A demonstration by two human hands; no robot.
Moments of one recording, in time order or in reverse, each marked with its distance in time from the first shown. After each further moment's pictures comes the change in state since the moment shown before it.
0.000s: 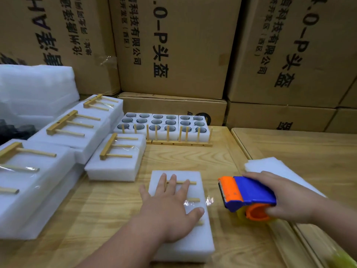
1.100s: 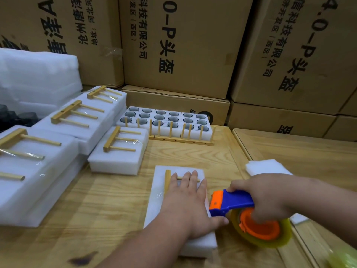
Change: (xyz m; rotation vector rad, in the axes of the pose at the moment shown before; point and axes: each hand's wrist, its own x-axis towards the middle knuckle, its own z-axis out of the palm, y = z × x) left_hand 0.021 0.032 0.015 0.159 0.064 0.142; right_hand 0.028 -0.098 -0.042 -0.359 -0.520 0.152
